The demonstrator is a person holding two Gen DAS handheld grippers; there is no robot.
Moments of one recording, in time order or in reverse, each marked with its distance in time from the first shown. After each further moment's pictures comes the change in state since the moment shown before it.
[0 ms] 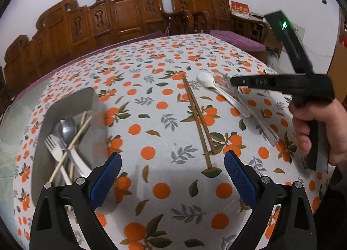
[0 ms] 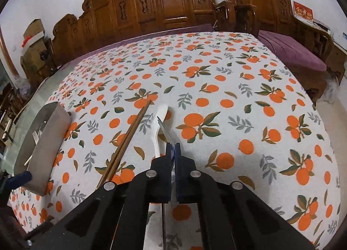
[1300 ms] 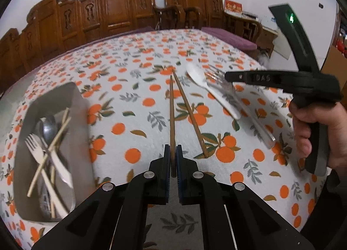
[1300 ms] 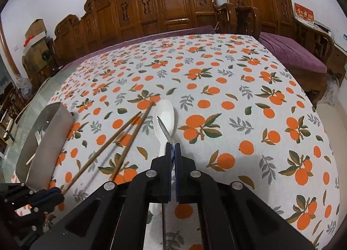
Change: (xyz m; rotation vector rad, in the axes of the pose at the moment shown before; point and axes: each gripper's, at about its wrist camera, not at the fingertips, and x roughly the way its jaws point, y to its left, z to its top) left arm 0.010 0.005 0.003 -0.020 0.009 -0.093; right arm -0.004 0.005 0.000 -0.014 -0.010 0.013
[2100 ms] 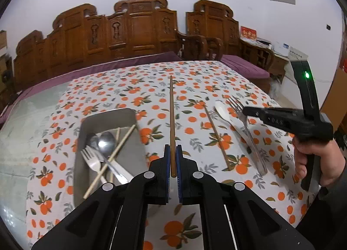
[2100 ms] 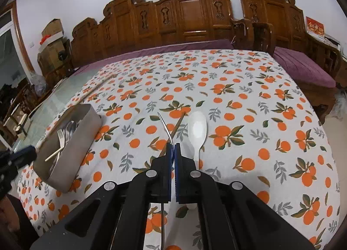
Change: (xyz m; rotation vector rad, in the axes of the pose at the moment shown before) left arm -0.080 0.052 0.010 -0.075 -0.144 0.094; right arm -0.027 0.036 -0.002 -0.065 -0.048 0.082
